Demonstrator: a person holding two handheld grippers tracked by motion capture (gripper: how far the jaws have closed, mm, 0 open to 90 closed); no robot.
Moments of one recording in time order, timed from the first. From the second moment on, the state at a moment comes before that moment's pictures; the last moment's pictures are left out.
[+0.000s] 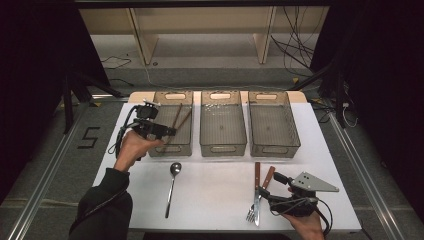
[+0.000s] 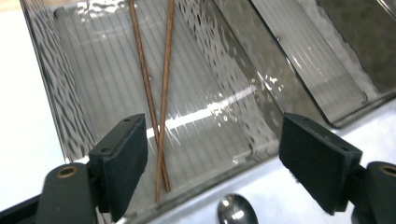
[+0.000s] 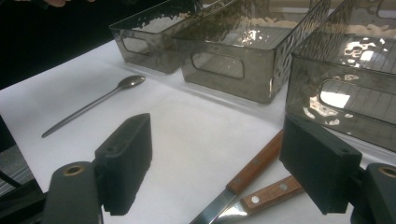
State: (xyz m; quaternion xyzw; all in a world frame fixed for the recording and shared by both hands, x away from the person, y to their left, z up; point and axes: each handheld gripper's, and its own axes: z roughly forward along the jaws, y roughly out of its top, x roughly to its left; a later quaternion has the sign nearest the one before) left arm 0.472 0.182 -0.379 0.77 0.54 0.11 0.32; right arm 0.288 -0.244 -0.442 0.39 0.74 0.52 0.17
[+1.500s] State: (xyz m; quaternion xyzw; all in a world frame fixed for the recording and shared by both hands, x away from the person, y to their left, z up) left arm 0.354 0.152 -0.441 0.82 0.43 0.07 0.38; right arm 0.289 -0.246 -0.444 0.40 0.74 0.52 0.17
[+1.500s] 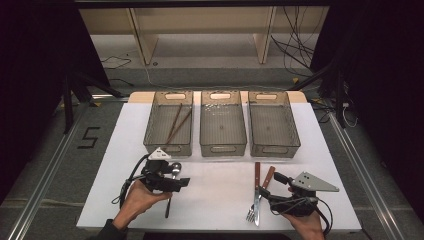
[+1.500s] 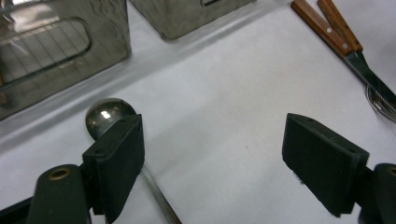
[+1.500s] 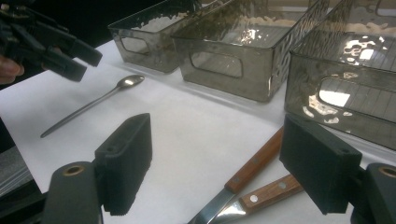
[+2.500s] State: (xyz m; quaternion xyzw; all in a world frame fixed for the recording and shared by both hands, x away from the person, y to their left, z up) left arm 0.332 0.146 -0.469 0.88 0.39 0.04 0.29; right arm 0.288 -0.244 -0.442 0.39 0.74 0.52 0.17
